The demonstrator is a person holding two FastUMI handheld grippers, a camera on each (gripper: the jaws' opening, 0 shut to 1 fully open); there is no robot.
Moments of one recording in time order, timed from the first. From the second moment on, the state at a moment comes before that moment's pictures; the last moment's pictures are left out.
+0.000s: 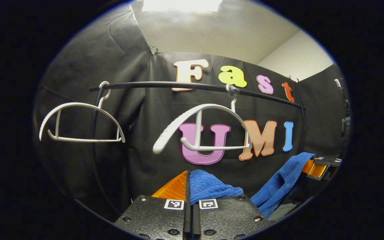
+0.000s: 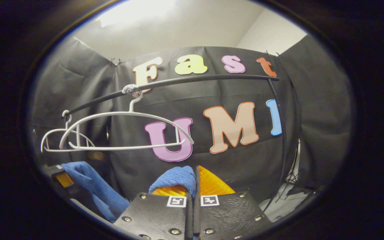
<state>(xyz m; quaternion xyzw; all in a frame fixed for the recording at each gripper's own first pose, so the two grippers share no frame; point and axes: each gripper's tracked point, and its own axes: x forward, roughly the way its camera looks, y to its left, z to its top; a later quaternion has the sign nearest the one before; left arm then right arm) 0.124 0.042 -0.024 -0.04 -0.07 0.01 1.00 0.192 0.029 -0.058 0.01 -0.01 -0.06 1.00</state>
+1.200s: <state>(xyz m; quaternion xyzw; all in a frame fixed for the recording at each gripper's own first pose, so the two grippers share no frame) 0.188 0.010 -0.308 -0.05 0.12 -0.04 0.99 0.205 0.028 -0.347 0.09 0.21 -0.05 0.97</state>
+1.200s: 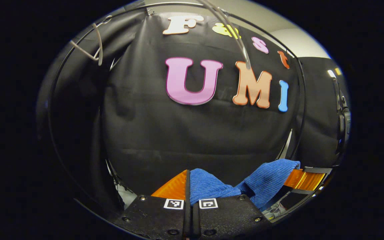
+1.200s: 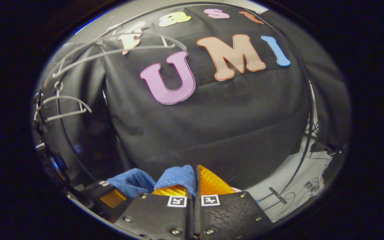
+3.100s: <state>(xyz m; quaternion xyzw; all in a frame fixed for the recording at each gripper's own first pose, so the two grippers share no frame) 0.182 0.035 -0.575 -0.04 0.41 -0.01 0.91 0.167 0.002 -0.544 0.04 0.39 -0.13 0.91</state>
